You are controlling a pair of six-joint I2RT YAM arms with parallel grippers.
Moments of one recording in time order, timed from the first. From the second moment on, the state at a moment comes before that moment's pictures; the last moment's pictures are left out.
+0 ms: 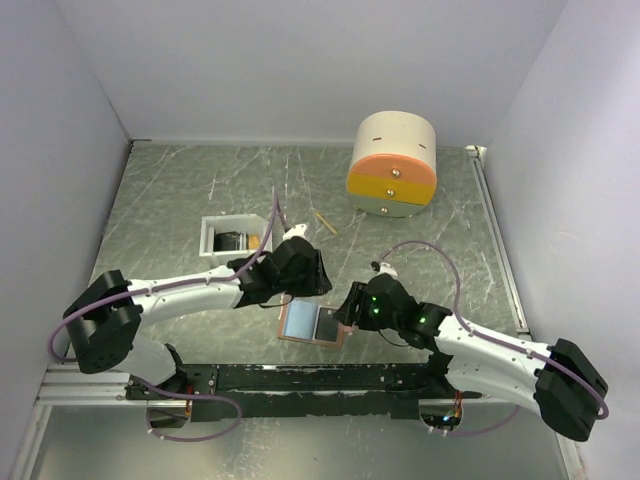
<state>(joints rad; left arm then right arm) -1.02 1.47 0.86 -0.12 -0.12 -0.94 0.87 0.93 0.32 -0.15 0.04 0.94</state>
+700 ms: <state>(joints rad) -0.55 1.53 1.22 -0.68 -0.55 -0.46 0.87 0.88 0.41 -0.21 0.11 0.84</state>
